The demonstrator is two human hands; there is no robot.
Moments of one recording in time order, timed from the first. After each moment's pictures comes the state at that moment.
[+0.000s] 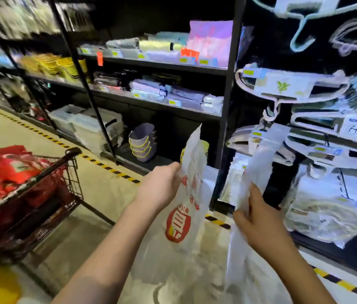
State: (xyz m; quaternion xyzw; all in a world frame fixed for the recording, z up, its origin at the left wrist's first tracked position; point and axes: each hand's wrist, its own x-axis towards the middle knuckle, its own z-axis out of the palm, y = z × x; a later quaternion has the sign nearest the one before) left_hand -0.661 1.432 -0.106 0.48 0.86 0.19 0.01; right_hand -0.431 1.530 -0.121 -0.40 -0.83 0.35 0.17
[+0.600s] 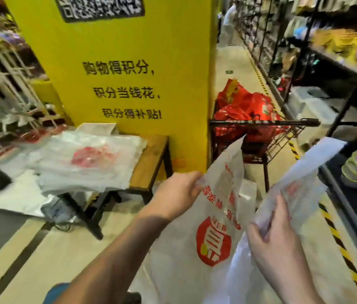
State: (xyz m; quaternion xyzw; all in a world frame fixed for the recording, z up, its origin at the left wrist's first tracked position) left_hand -0.458 1.050 -0.104 0.00 0.97 0.21 -0.07; right_hand -0.434 1.276 -0.113 0.03 -0.89 0.44 -0.05
